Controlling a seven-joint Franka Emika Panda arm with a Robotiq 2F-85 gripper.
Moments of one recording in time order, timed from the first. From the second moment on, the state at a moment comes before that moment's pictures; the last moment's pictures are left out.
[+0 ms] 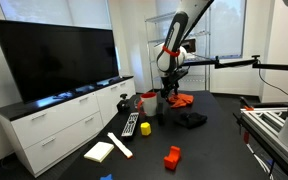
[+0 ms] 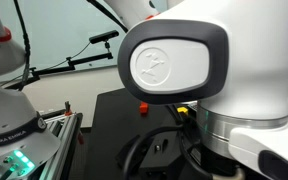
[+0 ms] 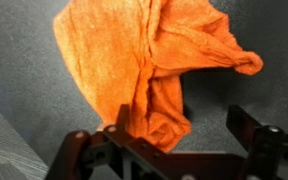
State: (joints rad) arm -0.34 0.49 -0.36 -2.14 -0.12 2.59 0.10
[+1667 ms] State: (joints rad) arm -0.36 0.49 -0.34 -2.17 -0.19 2.73 -0.17
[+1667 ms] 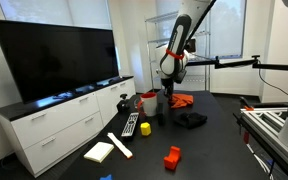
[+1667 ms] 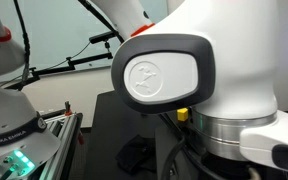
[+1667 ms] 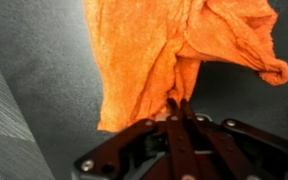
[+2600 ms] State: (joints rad) arm -0.27 0.45 -0.33 -2.28 -0.19 2.79 -0.12
